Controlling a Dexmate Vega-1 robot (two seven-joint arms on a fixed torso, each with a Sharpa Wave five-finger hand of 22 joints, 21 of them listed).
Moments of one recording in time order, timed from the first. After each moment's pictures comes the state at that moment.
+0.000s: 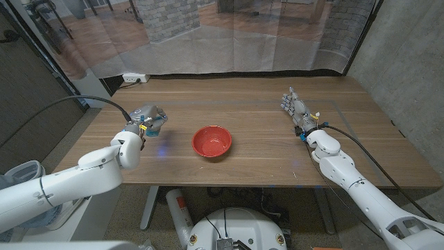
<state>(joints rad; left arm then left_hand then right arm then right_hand) 1.08 1.23 0.51 -2.26 0.16 0.82 0.40 1.35 0.12 0.25 0.02 0.26 0.68 -0.03 0.45 0.35 0.55 -0.11 0.36 0.41 0.64 0.09 0.37 0.52 0.95 -0.01 0.54 0.18 -0.90 -0.45 -0.31 -1.34 0.56 0.24 0.02 0.25 0.03 0.10 0.05 0.21 0.16 0.08 0.20 0.18 0.15 0.10 0.21 0.18 0.06 0.06 0.19 0.18 0.13 -0.02 0.26 0.18</state>
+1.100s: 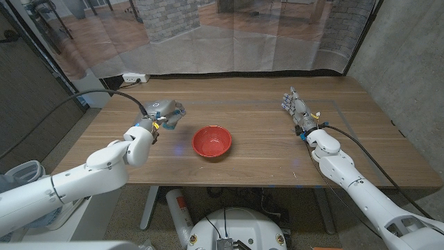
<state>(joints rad) 1.02 1.18 0.56 -2.23 0.39 0.62 0.28 1.35 0.12 0.25 0.02 0.26 0.71 -0.04 0.45 0.34 0.57 -0.14 0.36 0.43 0.65 0.09 0.37 0.56 0.94 -0.03 0.55 0.18 -0.89 -0.45 -0.31 -1.32 0.56 0.25 0.02 0.25 0.03 0.10 0.05 0.21 0.16 0.08 0.20 0.18 0.15 0.10 0.21 0.18 0.06 0.07 0.19 0.18 0.14 -0.02 0.26 0.18</state>
